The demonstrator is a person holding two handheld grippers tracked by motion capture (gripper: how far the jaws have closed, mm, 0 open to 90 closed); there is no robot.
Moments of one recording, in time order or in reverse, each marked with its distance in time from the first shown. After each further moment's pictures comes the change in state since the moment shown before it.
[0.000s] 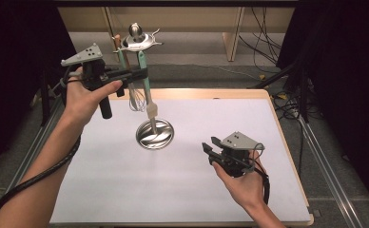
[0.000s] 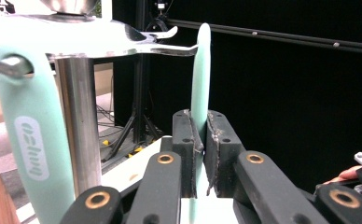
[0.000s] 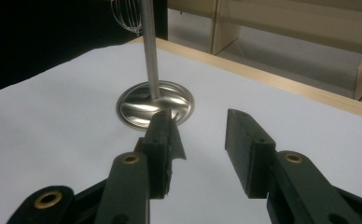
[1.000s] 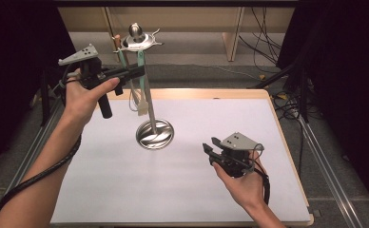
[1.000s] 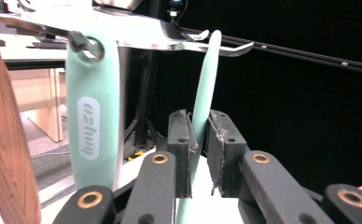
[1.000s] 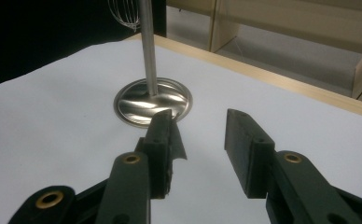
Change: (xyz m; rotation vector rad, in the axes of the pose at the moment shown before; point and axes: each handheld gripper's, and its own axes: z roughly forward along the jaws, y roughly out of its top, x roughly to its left) left arm 0.011 -0.005 -0.002 -0.038 0.048 -0.048; right arm 0.000 -0.001 -0.001 0.039 0.017 0.001
